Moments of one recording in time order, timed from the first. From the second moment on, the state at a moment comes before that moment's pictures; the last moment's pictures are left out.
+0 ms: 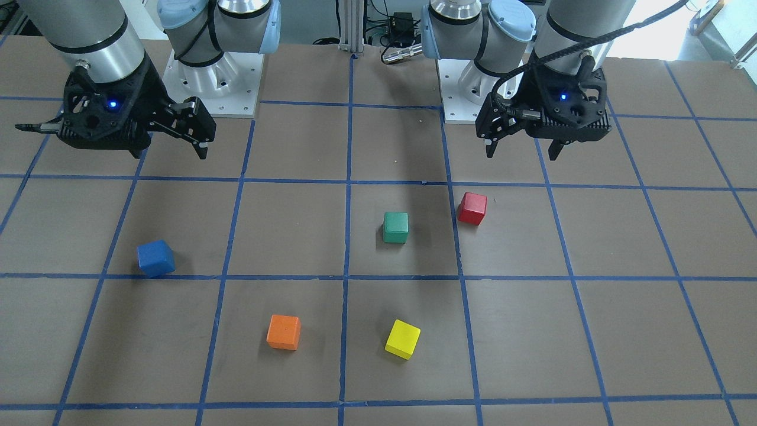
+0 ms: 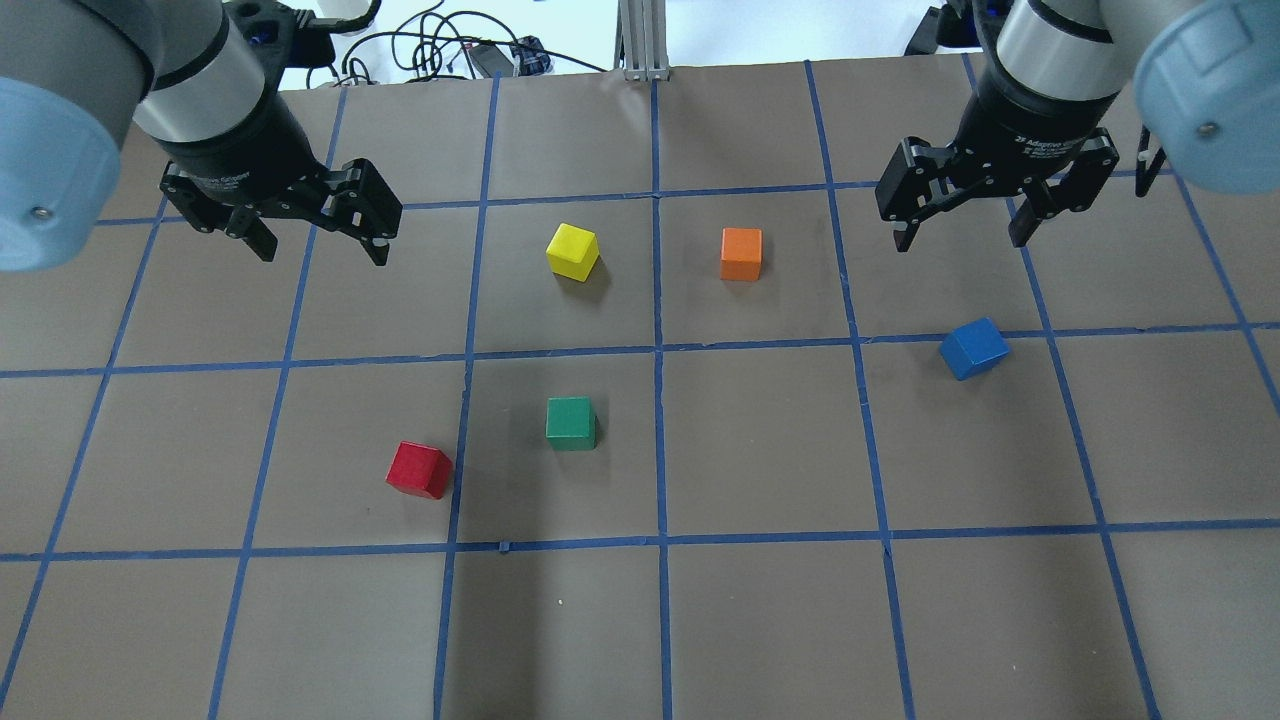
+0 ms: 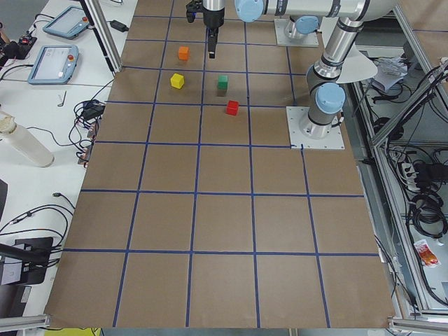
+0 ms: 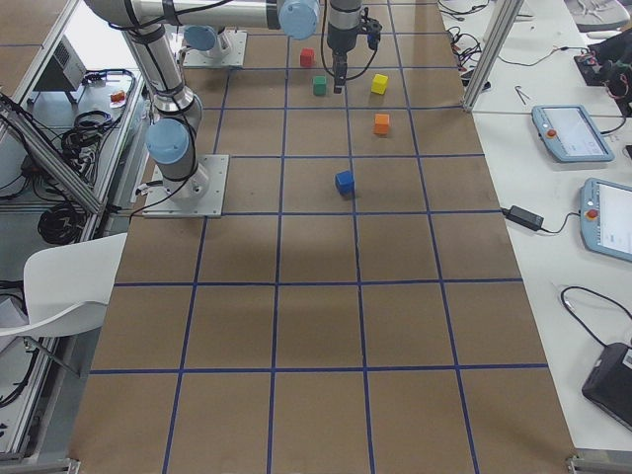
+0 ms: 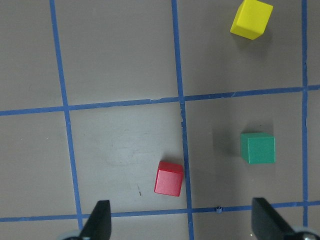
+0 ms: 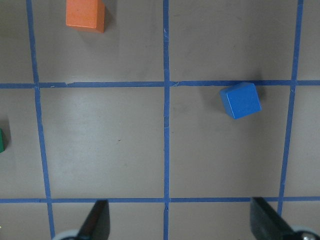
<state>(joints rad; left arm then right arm) -1.57 -1.55 -1.60 -1.54 1.62 0.07 1.55 -1.57 1.59 -1.55 -1.56 -0.02</state>
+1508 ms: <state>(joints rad) -1.51 -1.67 -2.03 -1.08 1.61 0.27 1.54 -1.56 1.59 -1.56 -1.57 -0.03</state>
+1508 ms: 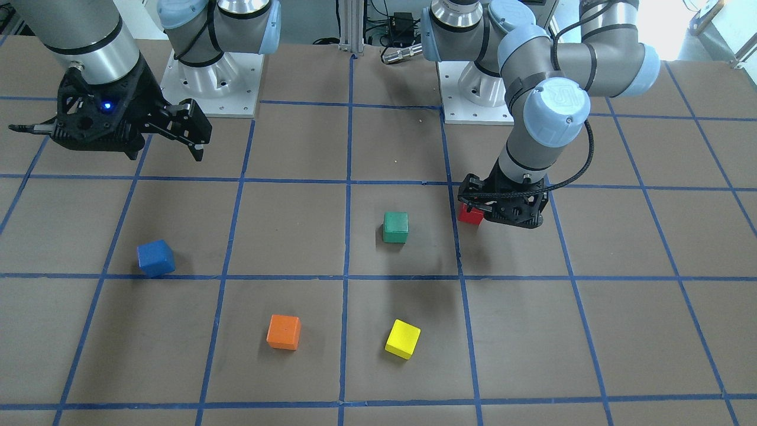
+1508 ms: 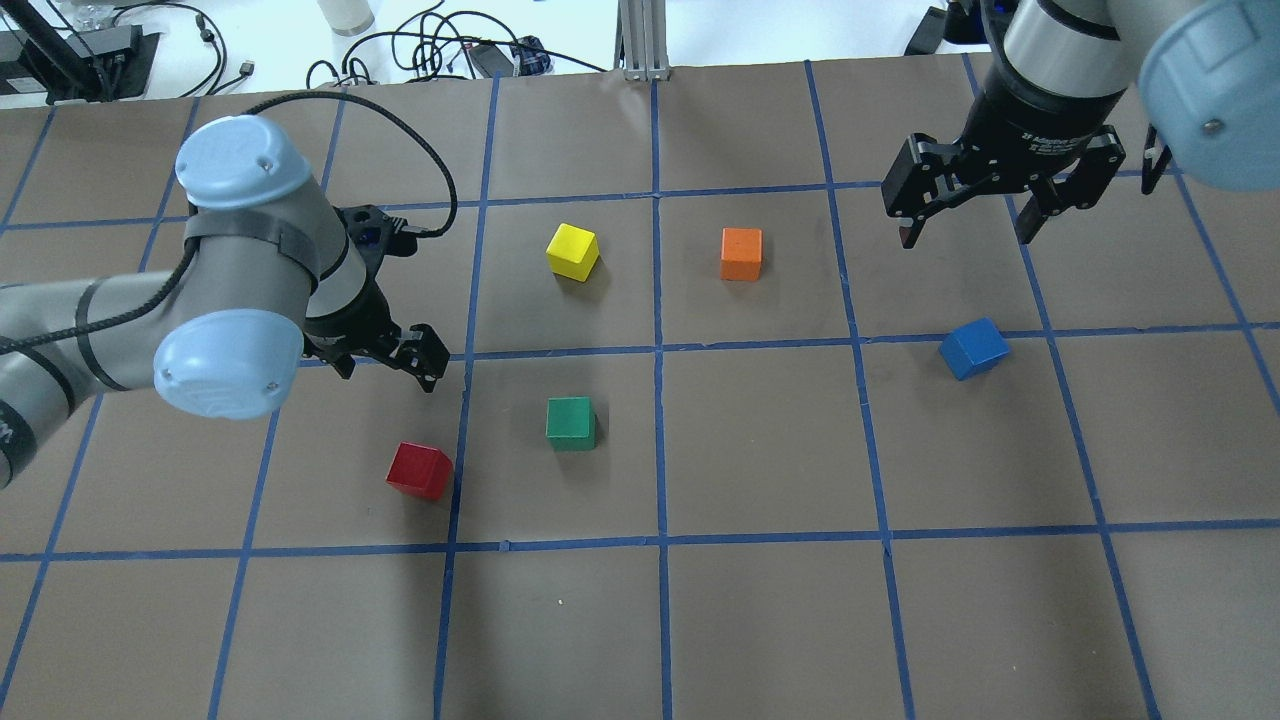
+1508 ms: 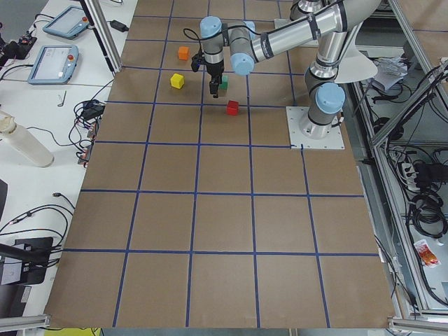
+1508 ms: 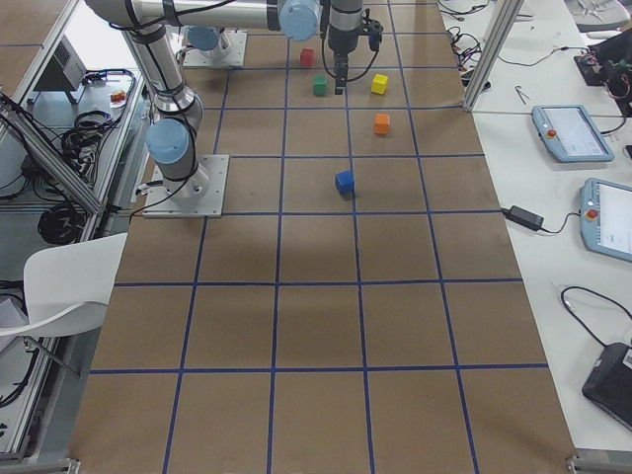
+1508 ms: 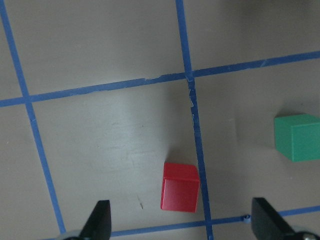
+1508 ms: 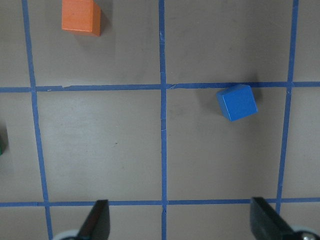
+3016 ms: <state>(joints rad) -1.55 -1.69 -2.12 -0.89 1.59 0.24 1.53 -1.56 1.59 -1.56 -1.57 -0.03</state>
